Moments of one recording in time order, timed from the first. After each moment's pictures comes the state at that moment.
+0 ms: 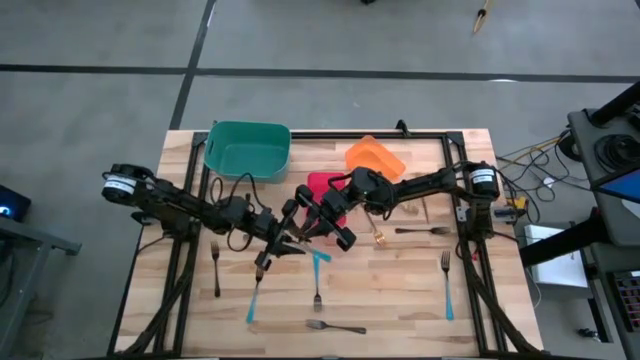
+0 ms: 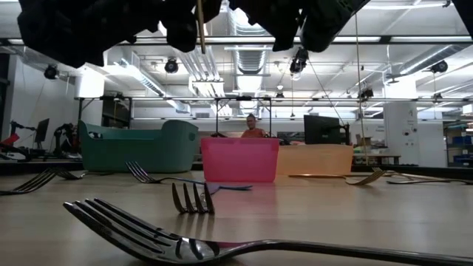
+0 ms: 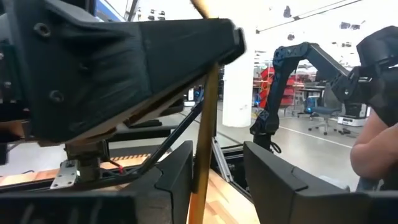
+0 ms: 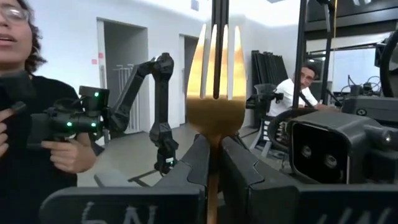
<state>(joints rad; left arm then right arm) -0.13 1.49 0.47 1.25 0.32 -0.08 -0.07 1.91 1.22 1.05 -0.82 0.20</state>
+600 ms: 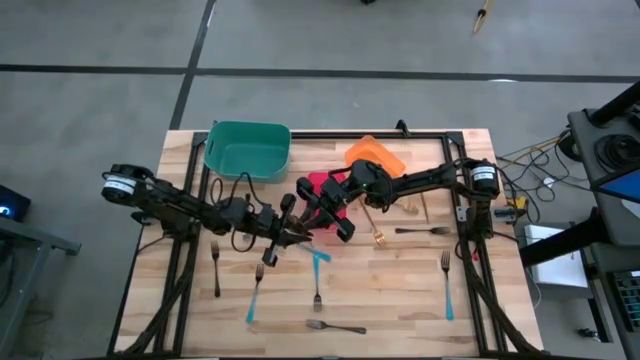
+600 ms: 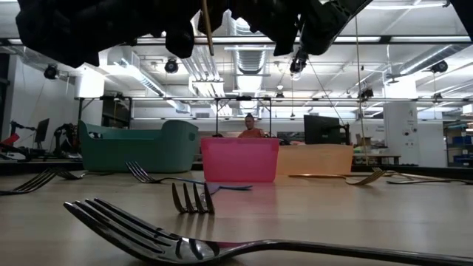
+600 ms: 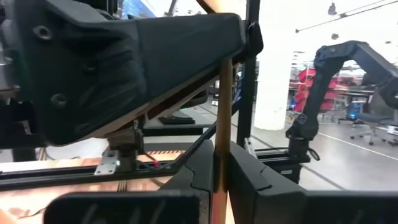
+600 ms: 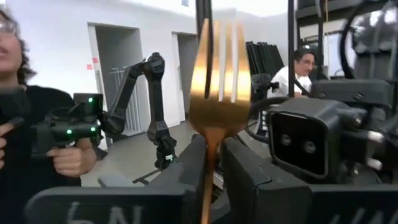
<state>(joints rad) -0.13 1.49 0.47 1.24 0.14 -0.08 -0.12 1.90 1.22 1.02 -0.83 0.28</state>
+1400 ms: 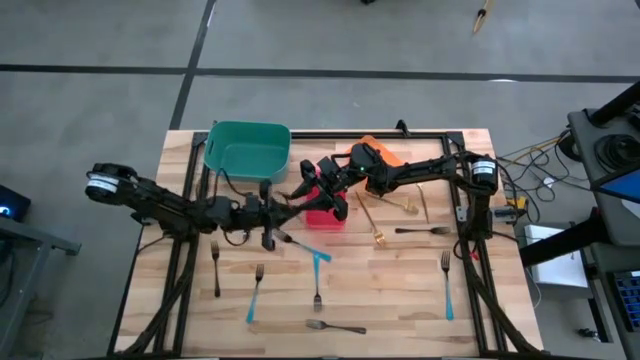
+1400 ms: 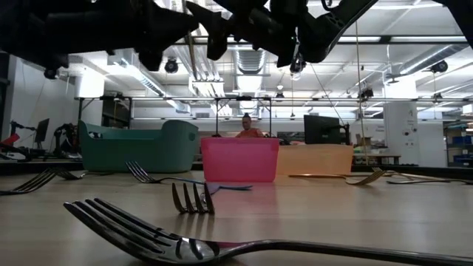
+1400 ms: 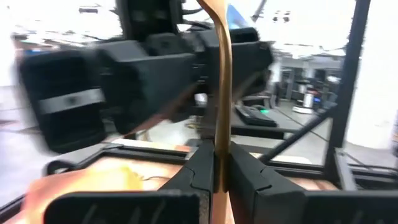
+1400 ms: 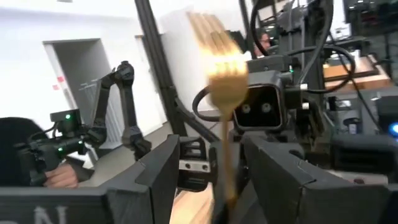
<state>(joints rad) -0.14 1.31 0.32 1.21 -0.25 -0.04 -0.22 1.90 1.22 0.95 -0.78 0.40</state>
